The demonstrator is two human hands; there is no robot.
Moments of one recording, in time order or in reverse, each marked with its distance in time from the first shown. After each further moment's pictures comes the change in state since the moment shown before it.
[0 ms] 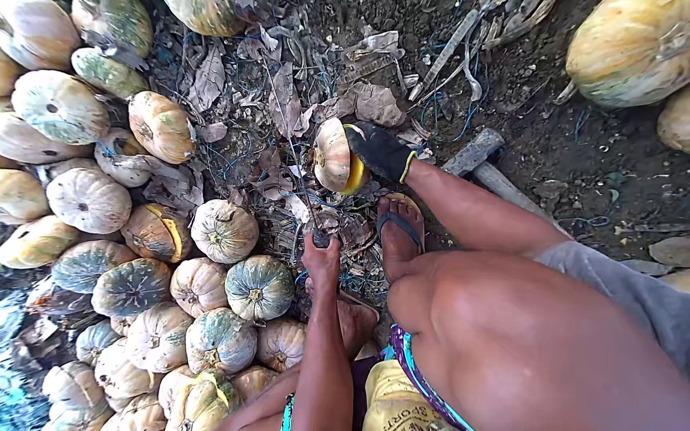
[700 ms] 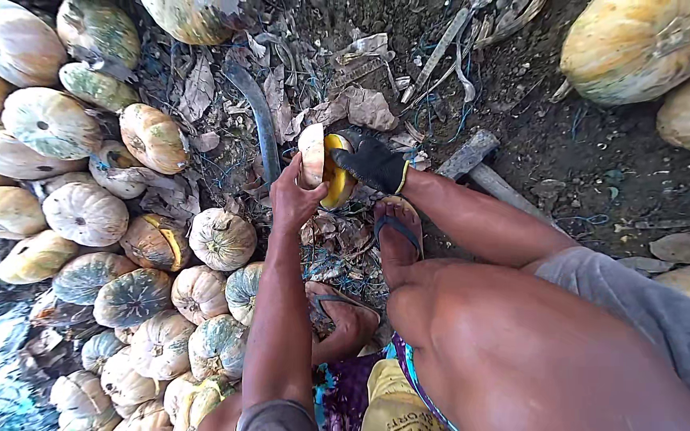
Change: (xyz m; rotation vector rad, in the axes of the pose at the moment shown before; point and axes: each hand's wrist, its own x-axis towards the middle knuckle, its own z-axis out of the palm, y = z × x) left_hand 0.105 0.109 -0.047 0.116 -0.186 0.608; right_hand -0.021 -0.022 -0.006 0.158 -0.091 -0.069
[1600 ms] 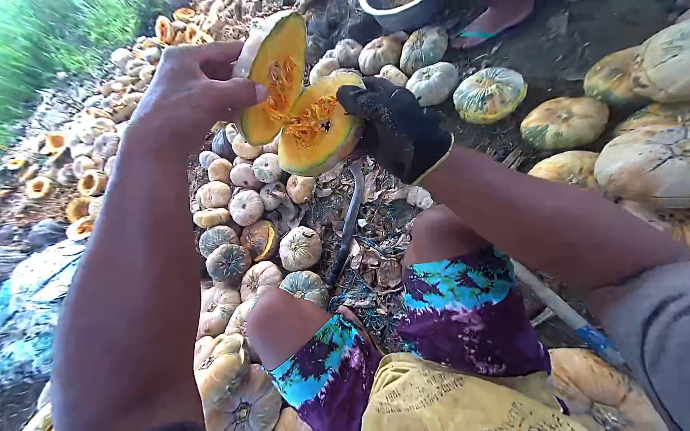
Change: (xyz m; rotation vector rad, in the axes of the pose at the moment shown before) left_hand -0.283 0.235 -0.348 -0.029 0.415 0.366; right_hand -0.298 -0.250 -0.005 0.687 -0.225 -0.784
